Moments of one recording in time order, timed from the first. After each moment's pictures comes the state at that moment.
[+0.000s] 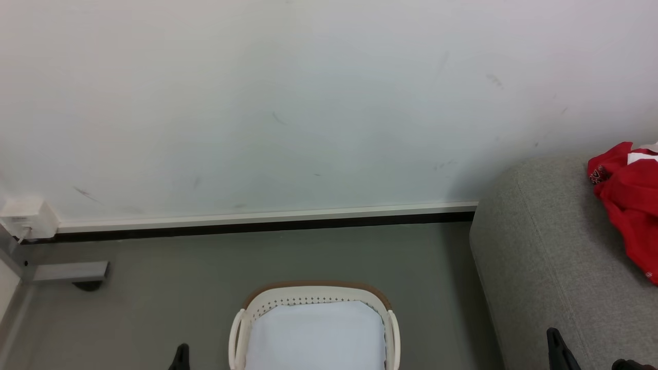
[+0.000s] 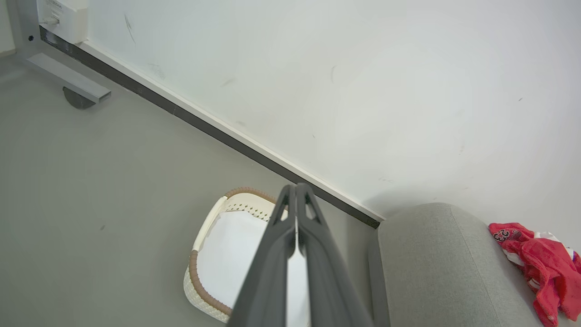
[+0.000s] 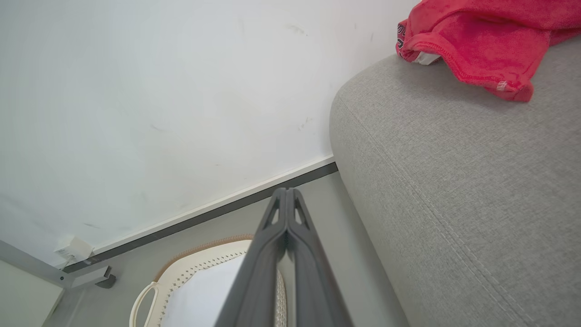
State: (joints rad) left arm 0.07 0.04 0.00 0.29 -0.61 -0.07 -0.16; right arm 0.00 -0.04 0.00 0.38 0.52 0.13 -0.16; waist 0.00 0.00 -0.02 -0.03
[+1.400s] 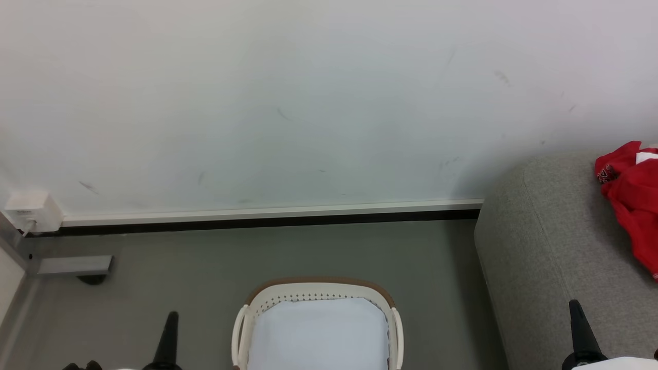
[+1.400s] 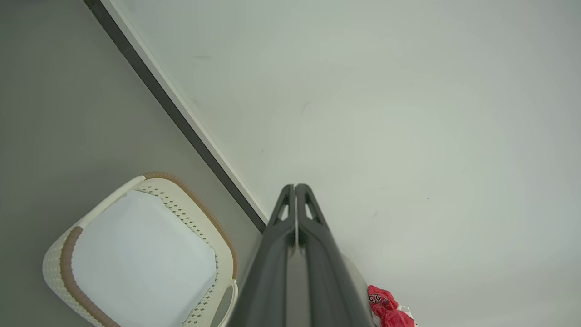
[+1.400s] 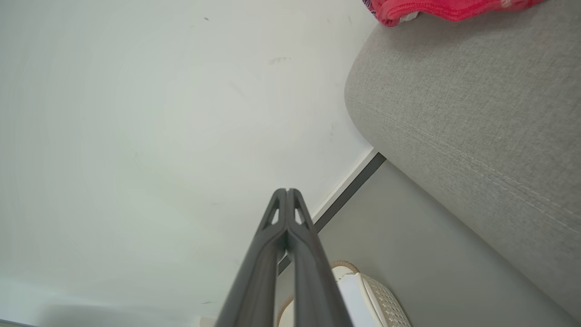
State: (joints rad) left arm -0.02 0.04 0.06 0.27 -1.13 -0.10 -0.02; right arm -0.06 -0.04 -0.06 0.31 1.08 0.13 -0.02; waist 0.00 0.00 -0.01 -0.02
